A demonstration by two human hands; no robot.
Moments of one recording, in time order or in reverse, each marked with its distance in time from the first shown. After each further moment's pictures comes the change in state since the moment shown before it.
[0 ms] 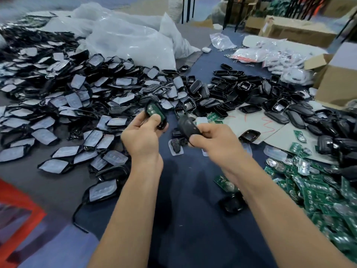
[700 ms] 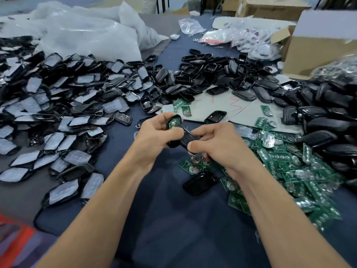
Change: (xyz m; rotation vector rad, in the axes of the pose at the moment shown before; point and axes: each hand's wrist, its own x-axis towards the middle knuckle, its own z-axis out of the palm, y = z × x) left_hand -0.043 -0.042 0.017 0.542 -0.849 -0.117; right_hand -0.045 0.046 -0.063 0.172 0.094 0.198
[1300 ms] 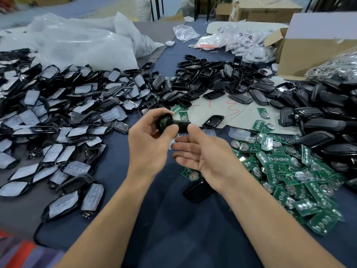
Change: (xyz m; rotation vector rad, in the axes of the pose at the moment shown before) left_hand -0.004 0.002 0.013 0.248 0.335 0.496; right_hand -0.011 -0.011 0.029 0.619 -0.034 0.219
